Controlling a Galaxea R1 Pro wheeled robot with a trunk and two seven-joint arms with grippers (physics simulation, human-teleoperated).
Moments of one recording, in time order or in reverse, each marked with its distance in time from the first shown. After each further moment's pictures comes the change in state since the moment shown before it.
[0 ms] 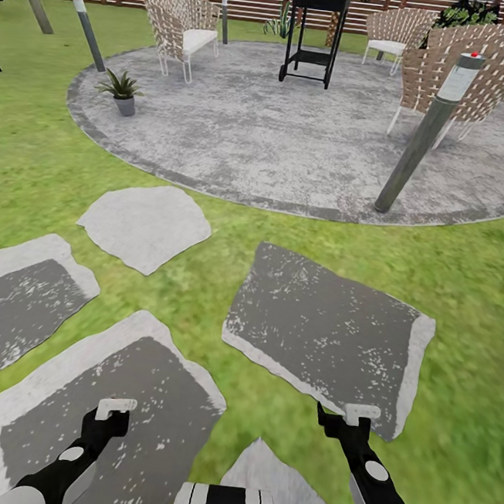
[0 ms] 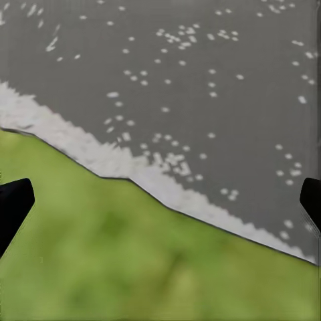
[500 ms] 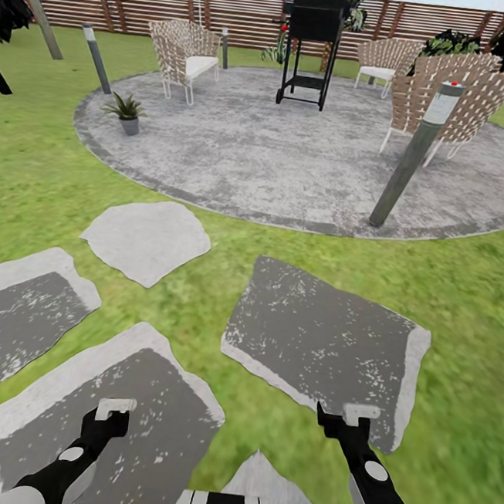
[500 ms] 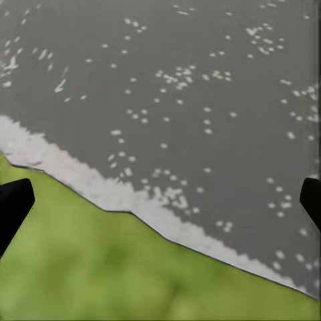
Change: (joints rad) left arm 0.000 0.001 -0.001 0.001 0.000 0.000 0.000; right arm 0.000 0.002 0.000 0.002 0.000 0.000 0.000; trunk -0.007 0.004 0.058
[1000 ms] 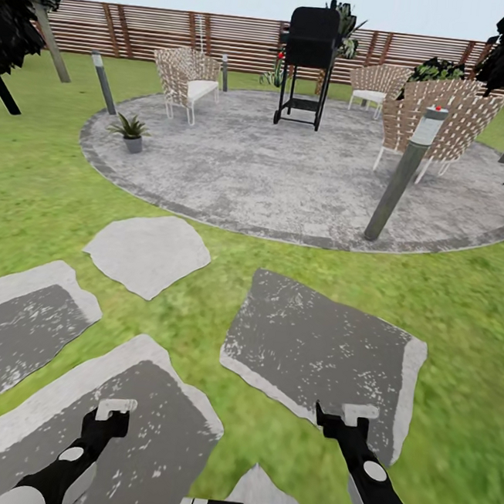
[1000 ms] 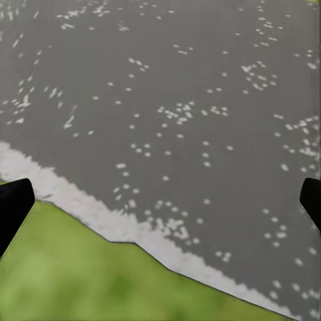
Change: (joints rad) left arm 0.000 -0.001 -0.002 0.000 0.000 0.001 0.000; right arm 0.000 0.005 0.002 0.003 0.000 -0.002 0.000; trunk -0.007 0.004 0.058
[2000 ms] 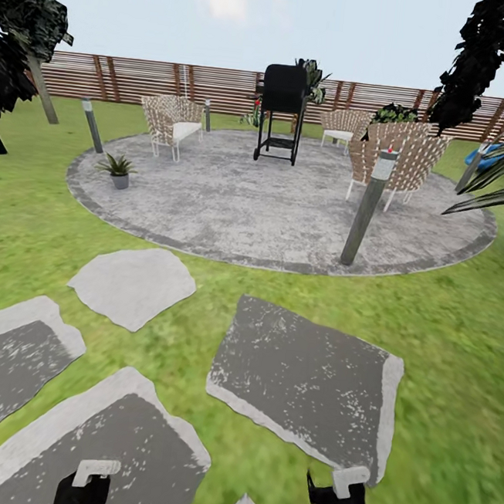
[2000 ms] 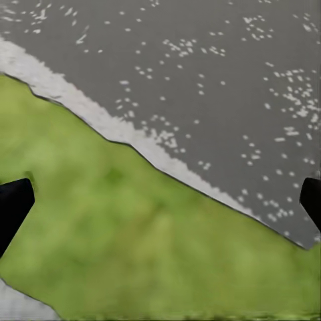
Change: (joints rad) left arm 0.179 0.006 -0.006 0.012 -0.003 0.006 -0.012; right arm 0.182 0.027 -0.002 0.073 0.196 -0.071 -0.001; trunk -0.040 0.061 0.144
